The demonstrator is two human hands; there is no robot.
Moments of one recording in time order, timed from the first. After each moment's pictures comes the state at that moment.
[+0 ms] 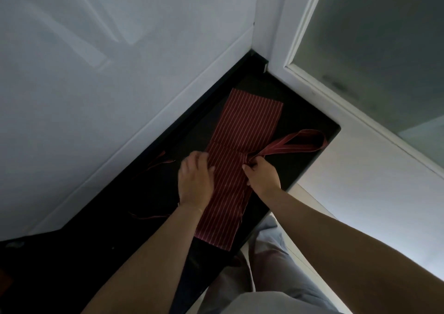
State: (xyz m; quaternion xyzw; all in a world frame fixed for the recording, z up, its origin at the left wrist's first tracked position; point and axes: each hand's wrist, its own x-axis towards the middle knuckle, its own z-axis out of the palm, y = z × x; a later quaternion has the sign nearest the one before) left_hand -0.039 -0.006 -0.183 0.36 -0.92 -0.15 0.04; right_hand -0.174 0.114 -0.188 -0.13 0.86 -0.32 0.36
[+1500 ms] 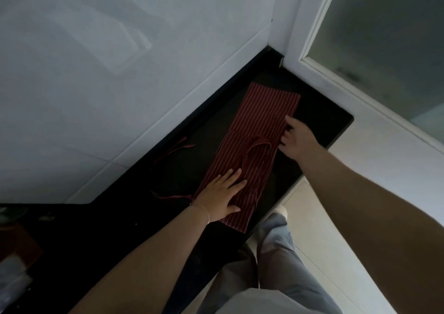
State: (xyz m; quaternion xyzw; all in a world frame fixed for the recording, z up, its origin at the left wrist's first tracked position) left_hand 0.027 0.015 -0.185 0.06 -0.95 -0.18 -0.24; right_hand -0.227 0.107 -0.145 0.21 0.52 -0.69 0.46
